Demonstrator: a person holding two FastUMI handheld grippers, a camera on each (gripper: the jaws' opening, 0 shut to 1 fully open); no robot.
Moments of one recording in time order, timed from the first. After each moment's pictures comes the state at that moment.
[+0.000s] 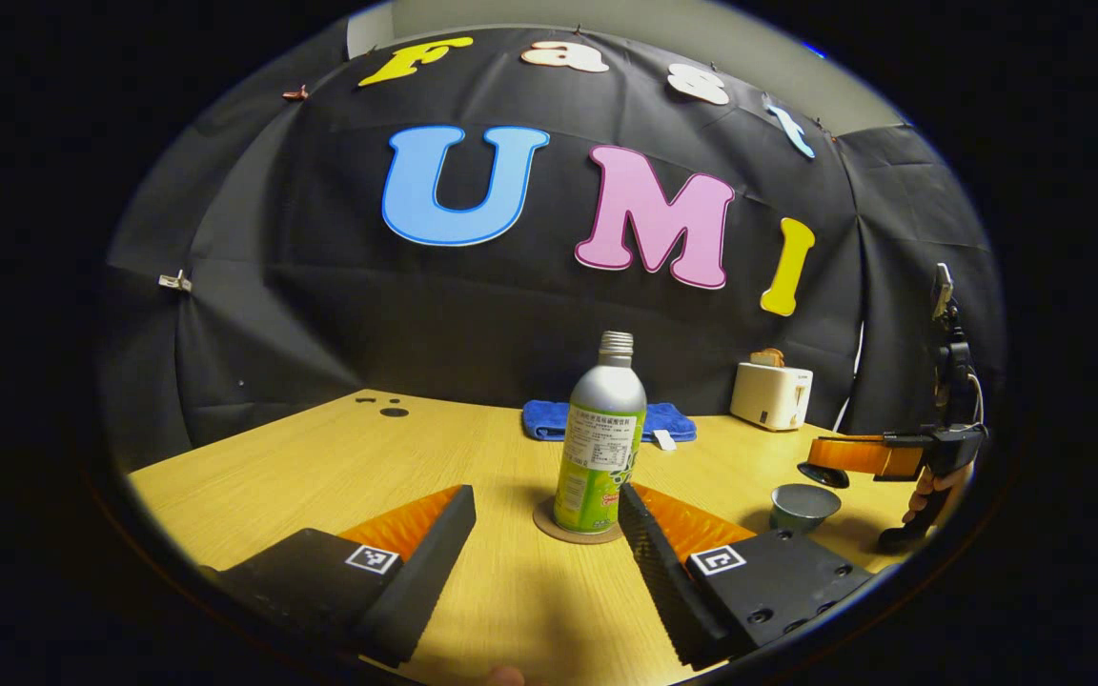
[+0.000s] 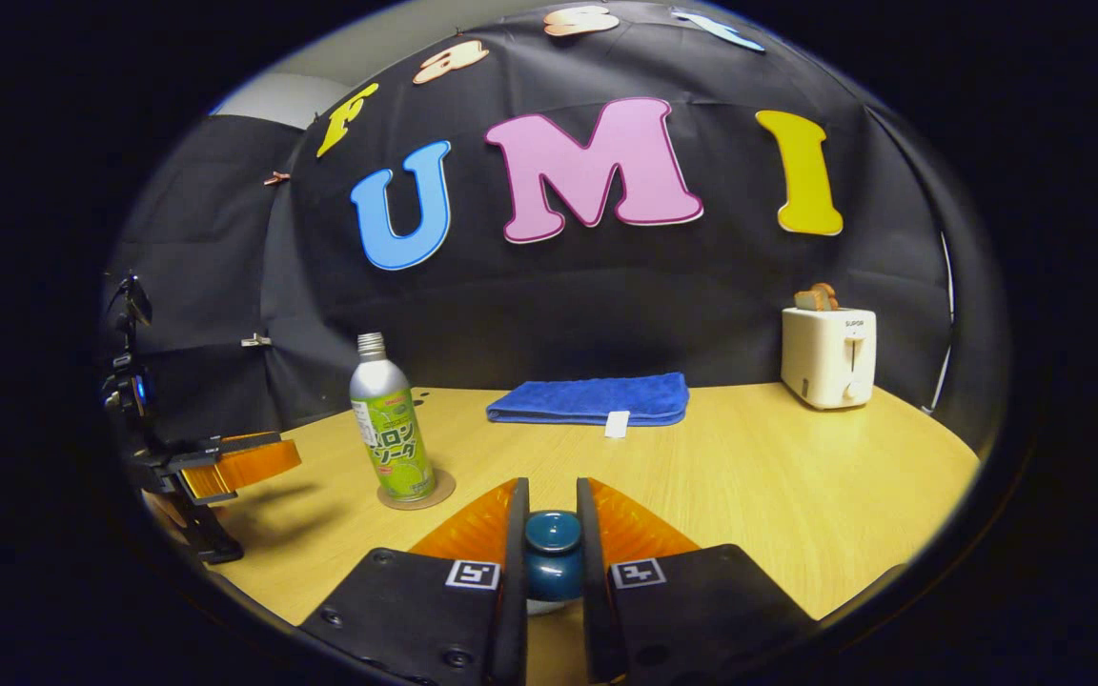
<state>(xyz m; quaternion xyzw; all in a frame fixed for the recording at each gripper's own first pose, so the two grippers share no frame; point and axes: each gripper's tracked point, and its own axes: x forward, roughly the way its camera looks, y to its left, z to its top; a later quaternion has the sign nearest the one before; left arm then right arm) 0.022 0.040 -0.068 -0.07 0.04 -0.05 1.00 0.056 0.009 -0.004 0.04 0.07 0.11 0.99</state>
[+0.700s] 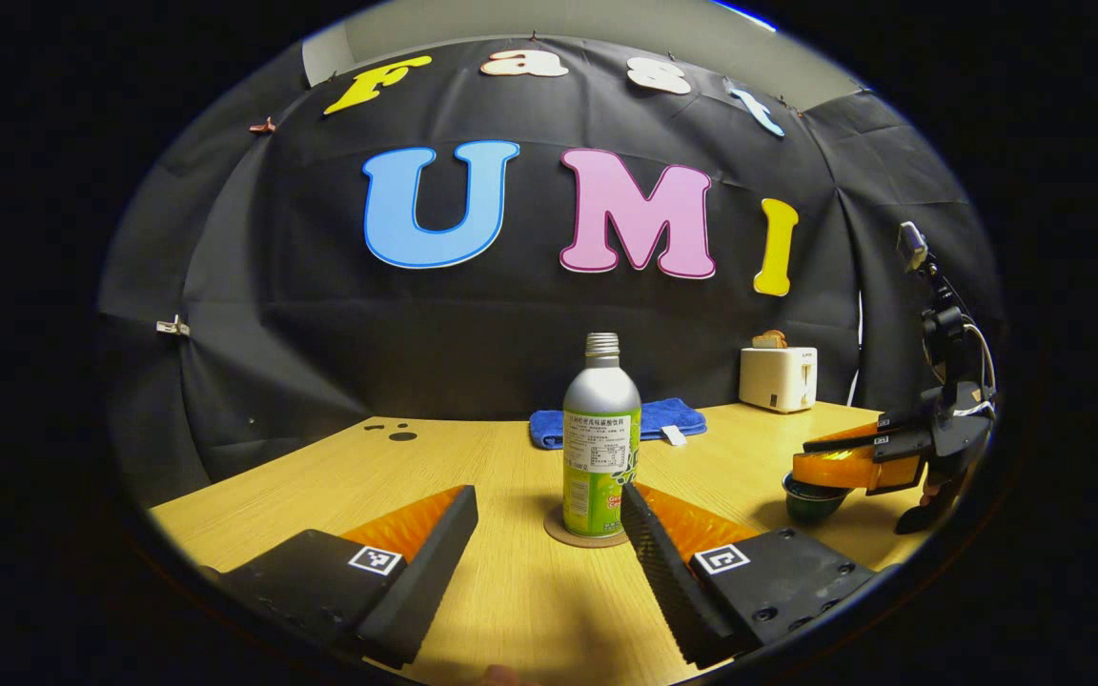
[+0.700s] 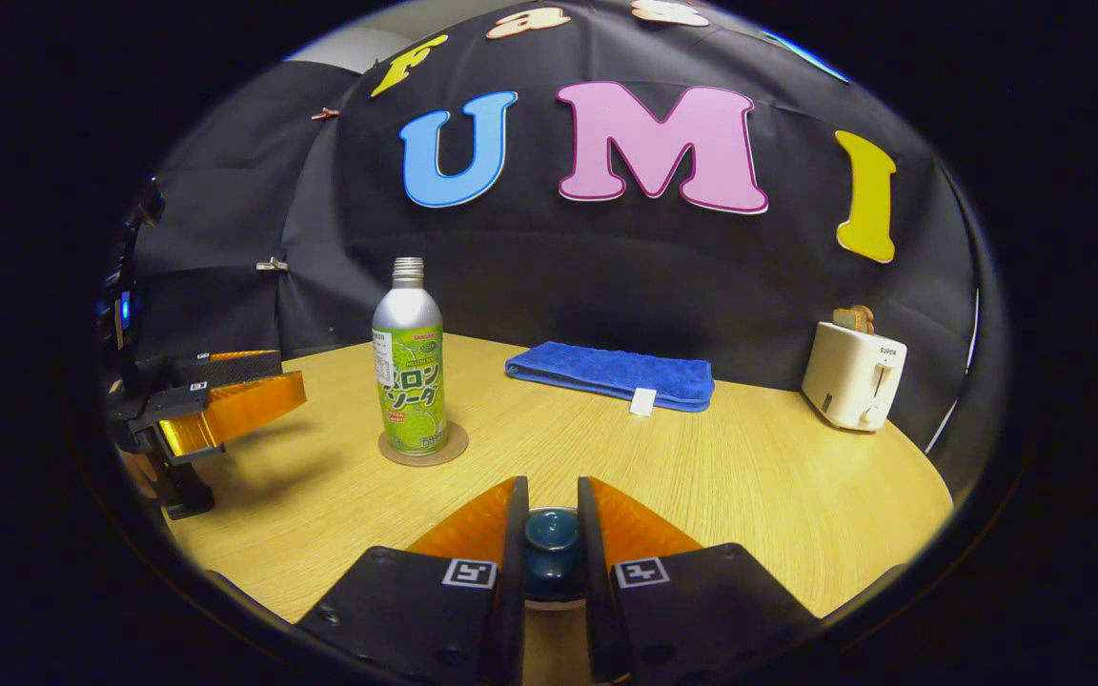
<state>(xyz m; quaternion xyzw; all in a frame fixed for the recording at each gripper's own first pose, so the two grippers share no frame) 0.024 0.035 -0.067 -0.02 0.02 -0.04 1.00 0.056 0.034 -0.030 -0.06 0.12 0.13 0.98</state>
